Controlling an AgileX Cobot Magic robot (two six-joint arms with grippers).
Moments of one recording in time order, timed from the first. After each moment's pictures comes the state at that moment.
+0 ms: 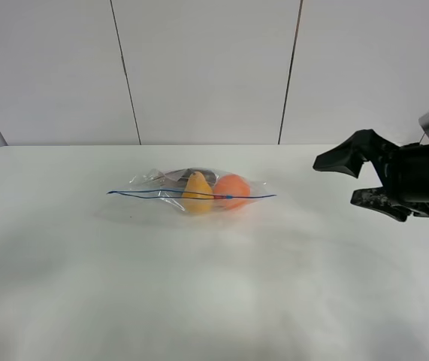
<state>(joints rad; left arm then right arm) 0.05 -0.01 -0.49 -0.16 1.08 0.14 -0.04 1.26 -0.66 1.21 0.61 -0.67</state>
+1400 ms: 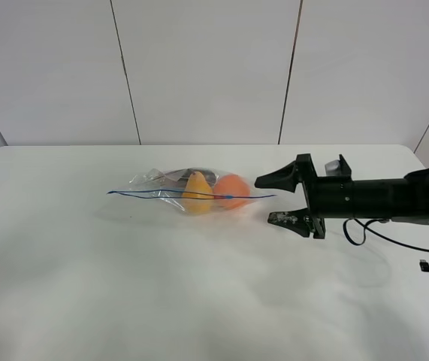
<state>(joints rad) 0.05 -0.01 -0.49 -0.16 1.08 0.14 0.04 1.93 -0.81 1.74 1.00 -1.12</state>
